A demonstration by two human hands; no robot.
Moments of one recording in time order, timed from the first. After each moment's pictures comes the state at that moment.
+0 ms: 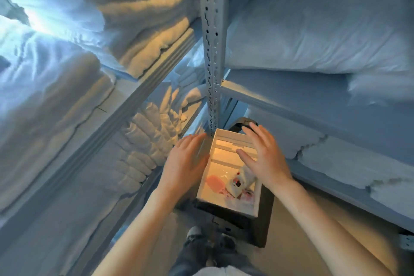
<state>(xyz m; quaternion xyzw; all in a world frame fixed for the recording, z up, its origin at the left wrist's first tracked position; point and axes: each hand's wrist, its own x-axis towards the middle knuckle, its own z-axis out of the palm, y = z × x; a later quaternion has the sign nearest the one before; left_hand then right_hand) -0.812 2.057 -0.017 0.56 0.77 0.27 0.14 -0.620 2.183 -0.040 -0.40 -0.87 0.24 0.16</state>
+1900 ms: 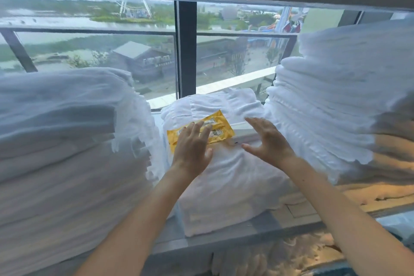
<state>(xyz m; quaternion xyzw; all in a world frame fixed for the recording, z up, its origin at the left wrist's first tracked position) -1.153 1.843 0.122 0.22 0.94 0.18 -0.19 -1.137 2.082 0.135 0.10 -0.96 0.17 0.20</state>
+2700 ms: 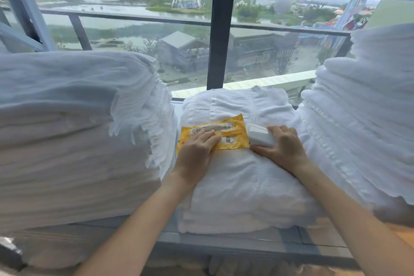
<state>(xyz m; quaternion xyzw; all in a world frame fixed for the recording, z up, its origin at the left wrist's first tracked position) -1.144 1.846 0.097 0.19 0.92 0.23 -0.25 -1.194 2.110 0.102 0.07 -0.96 0.19 0.19</state>
